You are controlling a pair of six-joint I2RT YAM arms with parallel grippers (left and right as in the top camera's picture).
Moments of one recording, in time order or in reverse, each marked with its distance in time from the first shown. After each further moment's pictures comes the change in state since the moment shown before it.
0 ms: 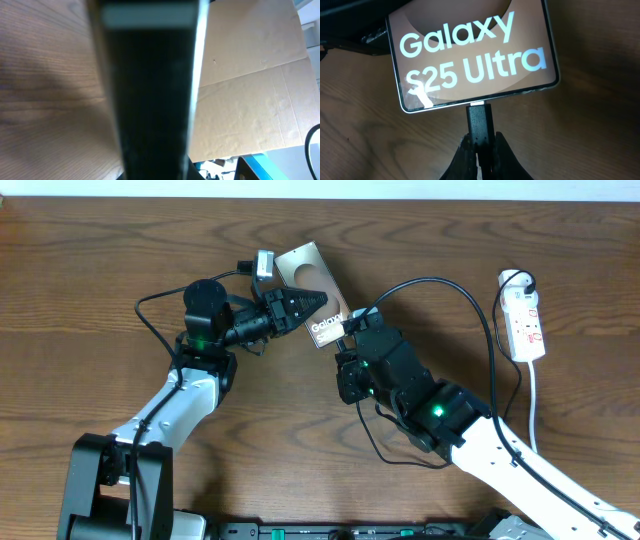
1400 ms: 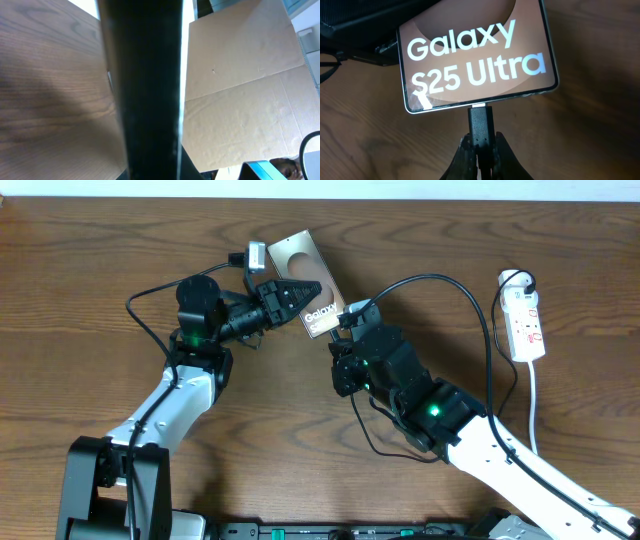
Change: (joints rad) left arm 0.020 -0.006 0.023 0.012 -0.026 0.005; right arm 0.000 0.013 -0.020 0.146 0.012 -0.028
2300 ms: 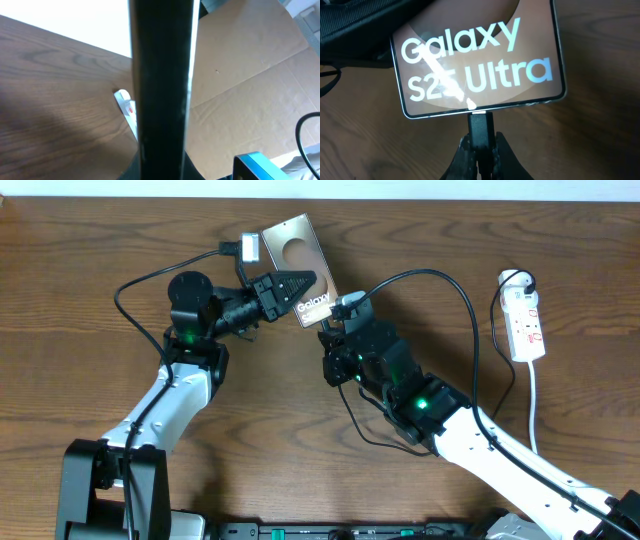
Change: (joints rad) left arm 0.017 -0.005 0.024 0.031 -0.013 0.146; right arm -0.011 0.069 -0.023 0.193 -0.022 -0.003
